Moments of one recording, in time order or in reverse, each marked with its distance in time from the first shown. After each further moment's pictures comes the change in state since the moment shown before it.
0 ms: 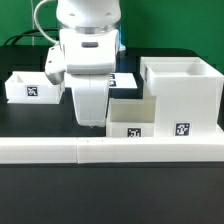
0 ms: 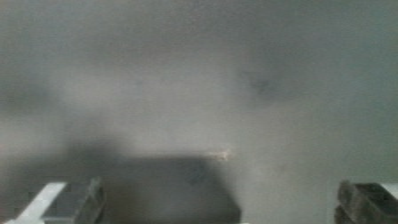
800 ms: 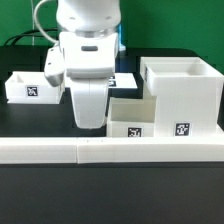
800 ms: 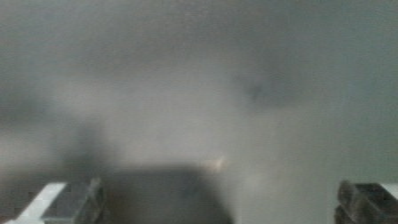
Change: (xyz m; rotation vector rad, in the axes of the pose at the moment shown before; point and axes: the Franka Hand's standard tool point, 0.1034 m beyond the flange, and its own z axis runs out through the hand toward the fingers) arm -0.006 -0.005 0.010 0.014 0.004 -0.040
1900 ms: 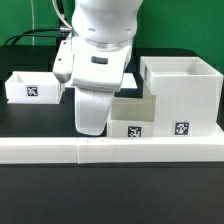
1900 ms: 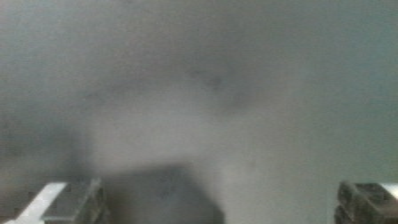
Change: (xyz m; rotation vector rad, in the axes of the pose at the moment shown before) arm 0.010 -0.002 -0.006 0.132 -0.099 0.130
